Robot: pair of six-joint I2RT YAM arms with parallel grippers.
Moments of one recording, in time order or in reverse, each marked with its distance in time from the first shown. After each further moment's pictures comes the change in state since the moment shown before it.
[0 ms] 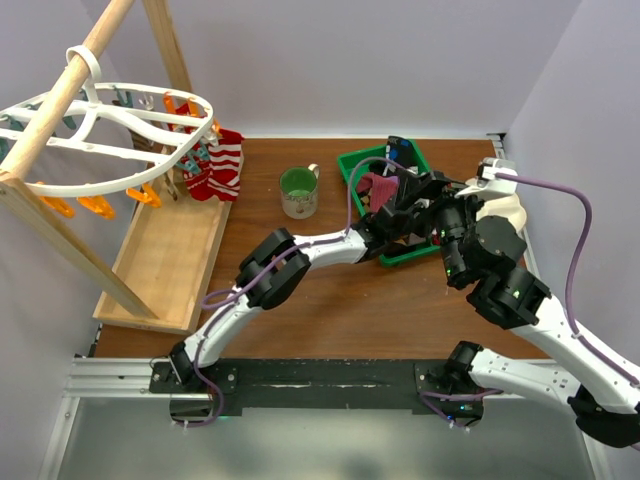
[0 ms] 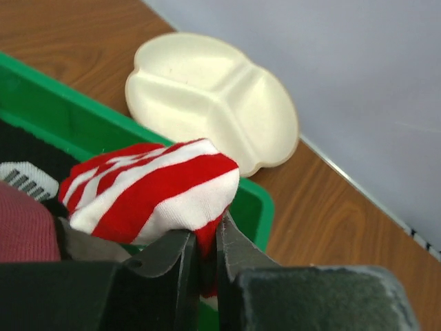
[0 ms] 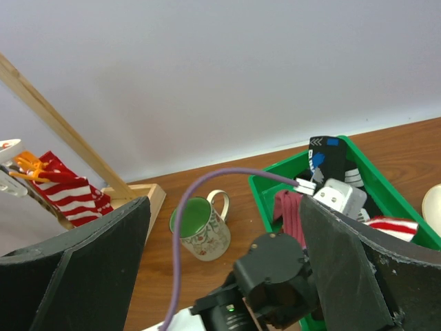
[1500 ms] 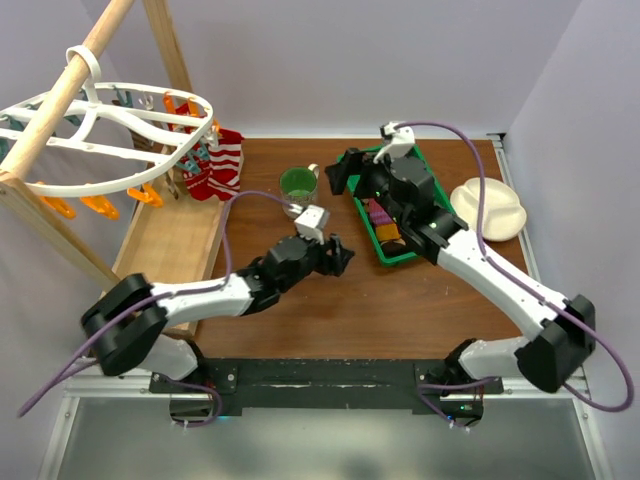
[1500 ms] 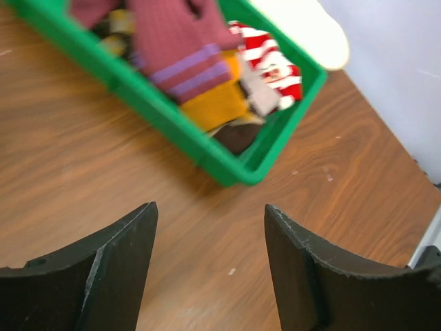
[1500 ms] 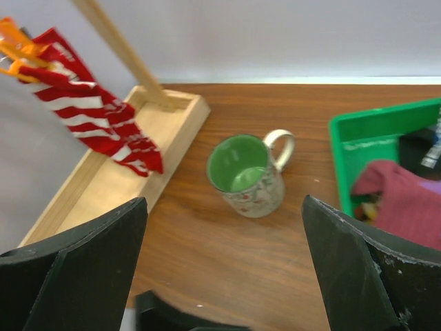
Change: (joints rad) left arm 0.042 -0.961 -1.174 0.099 -0.177 -0.079; right arm -0.230 0.464 0.073 0.109 -0.598 0.121
